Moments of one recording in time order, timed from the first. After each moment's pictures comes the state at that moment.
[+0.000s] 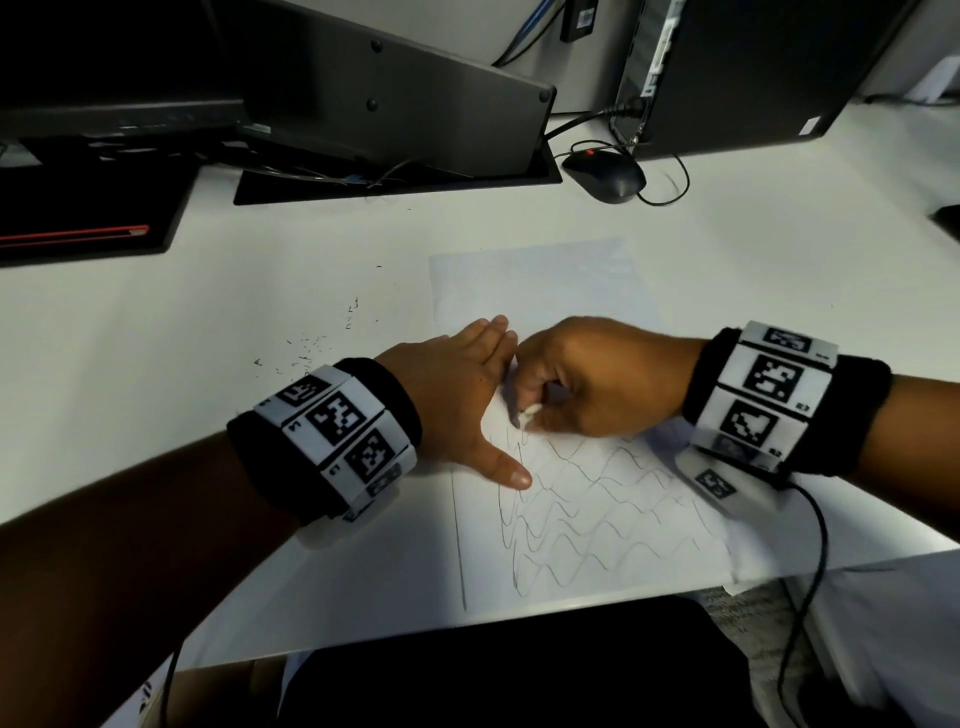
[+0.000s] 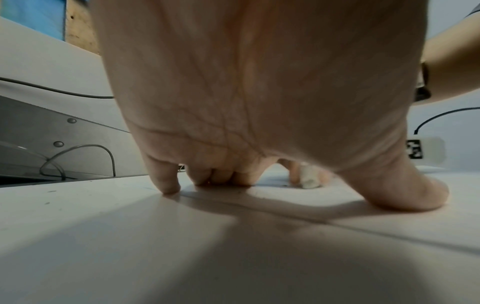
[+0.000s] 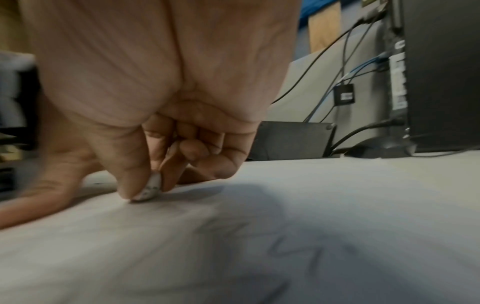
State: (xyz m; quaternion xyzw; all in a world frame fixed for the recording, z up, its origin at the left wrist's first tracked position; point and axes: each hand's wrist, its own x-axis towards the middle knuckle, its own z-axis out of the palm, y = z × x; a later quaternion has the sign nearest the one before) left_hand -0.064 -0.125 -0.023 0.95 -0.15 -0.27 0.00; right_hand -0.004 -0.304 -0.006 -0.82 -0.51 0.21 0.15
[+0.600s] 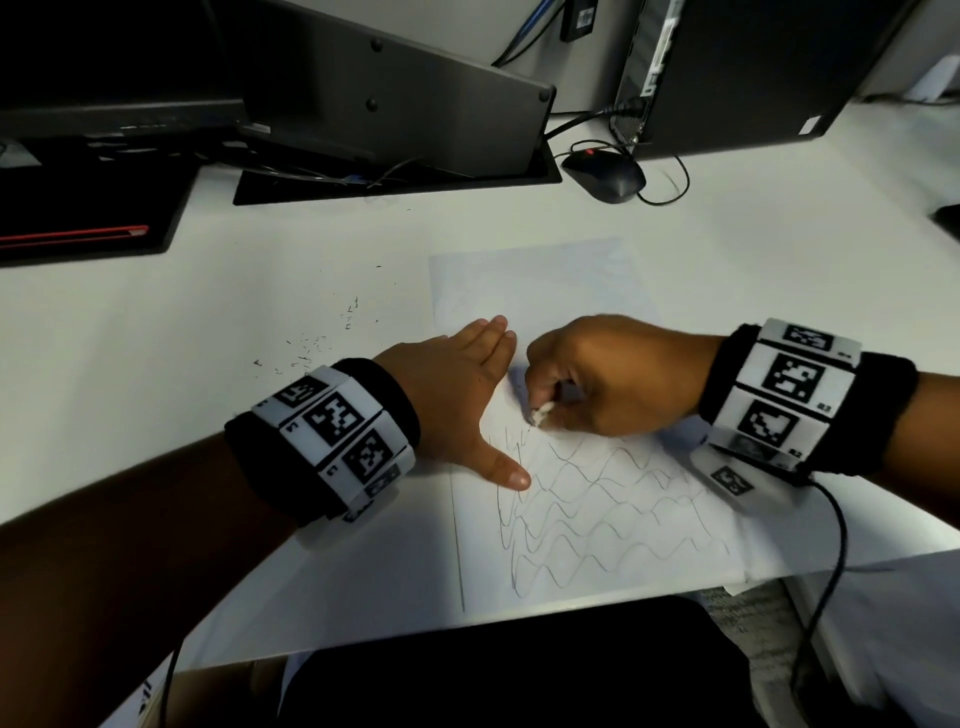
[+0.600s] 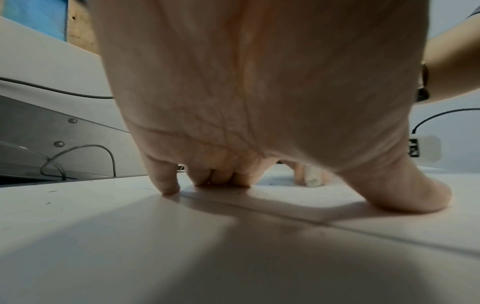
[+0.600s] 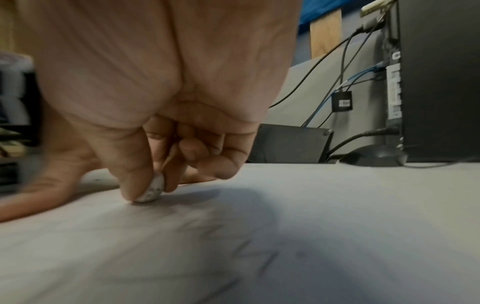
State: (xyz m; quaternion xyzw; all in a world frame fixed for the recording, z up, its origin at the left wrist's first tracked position) left_hand -0.065 -0.125 -0.021 0.95 -0.15 -0.27 -0.02; right_hand -0.005 -0.310 0.003 -0.83 -0.51 0.20 0.09
